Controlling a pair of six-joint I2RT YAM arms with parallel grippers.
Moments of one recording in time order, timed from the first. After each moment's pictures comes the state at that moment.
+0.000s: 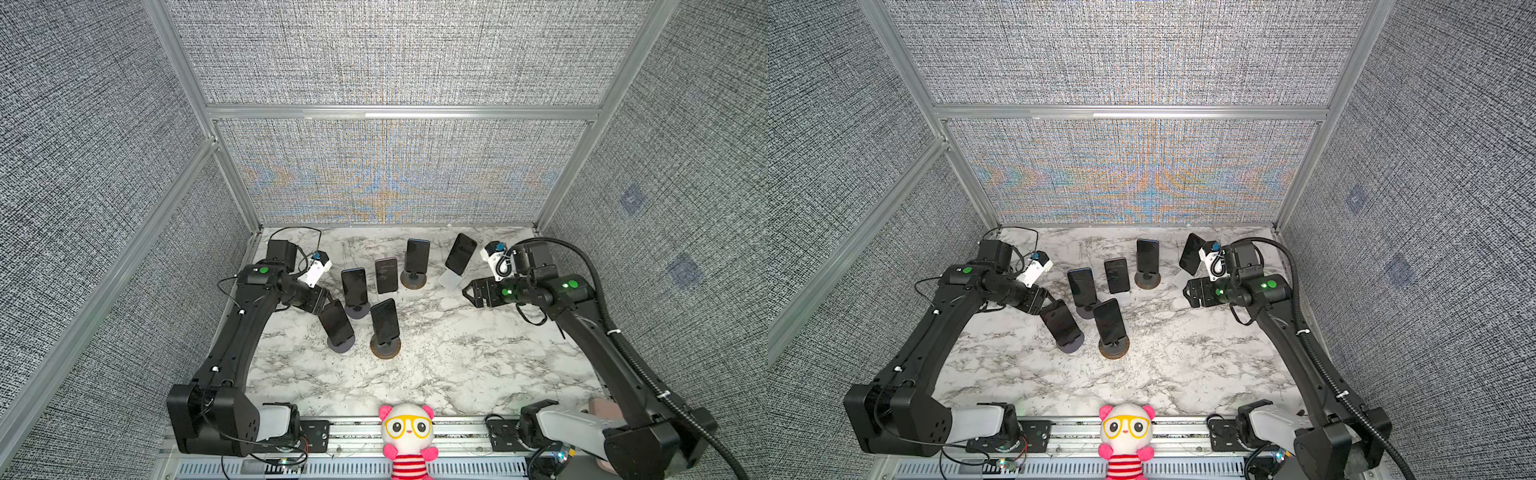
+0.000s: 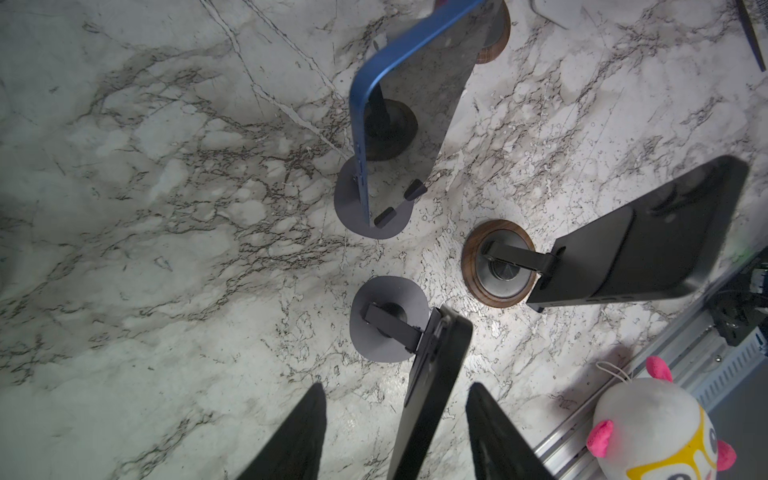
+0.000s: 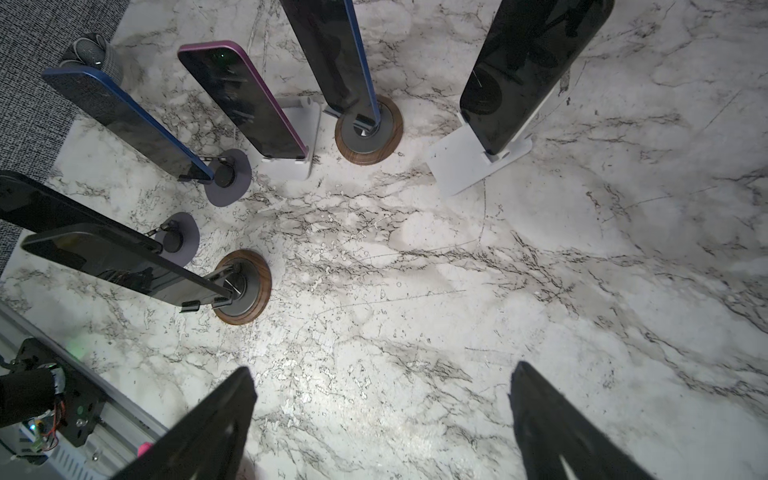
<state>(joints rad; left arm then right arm) -0.11 1.33 1.24 -1.09 0.42 0.32 0.27 1.19 1.21 -0.91 -0.23 0.06</state>
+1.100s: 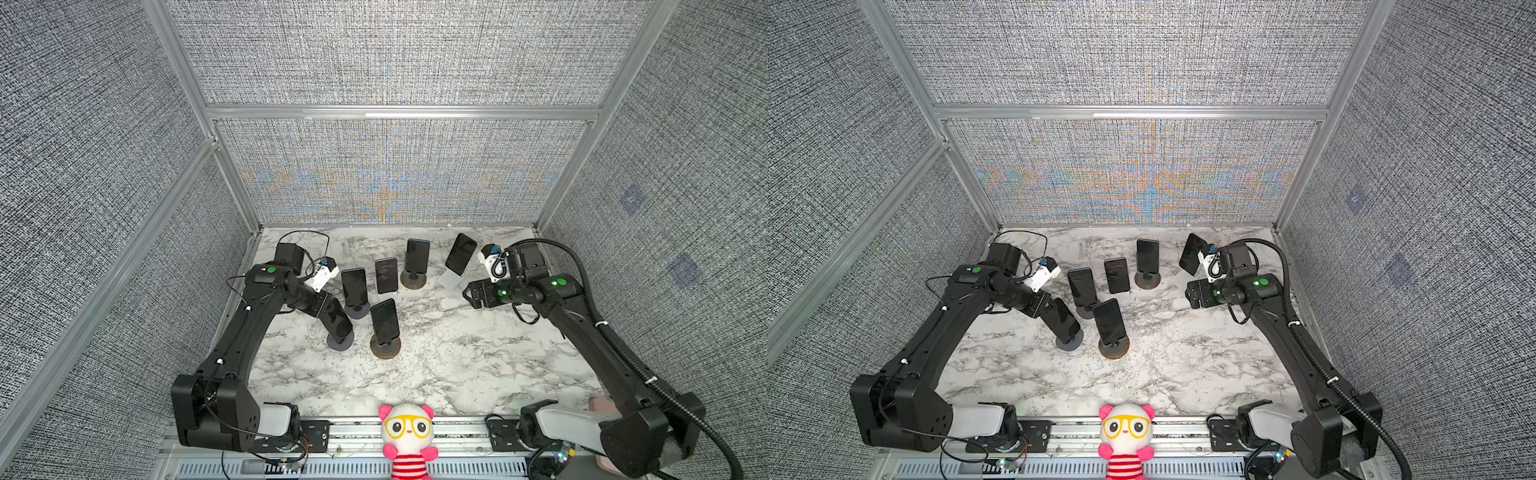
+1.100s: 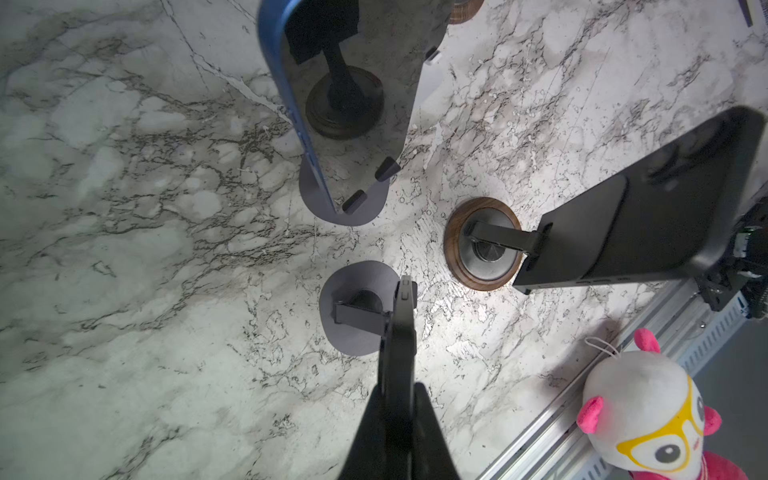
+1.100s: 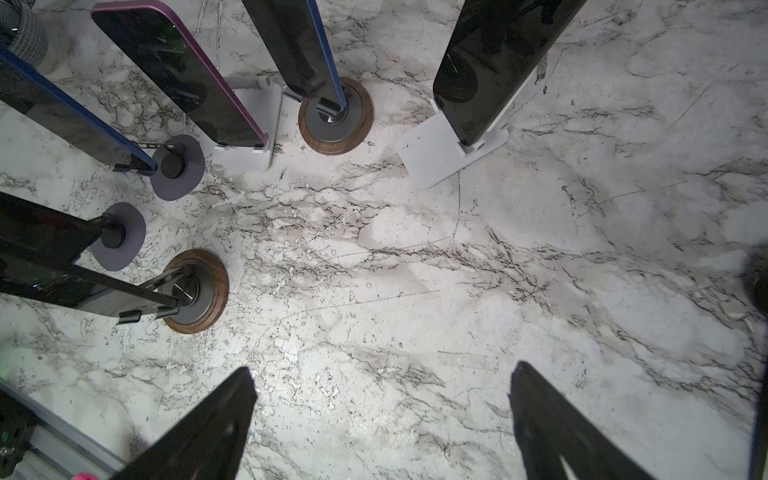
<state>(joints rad) -0.14 1.35 1.21 -1.11 0.43 0.35 0.27 1.23 1.17 -0.86 -0.16 0.03</state>
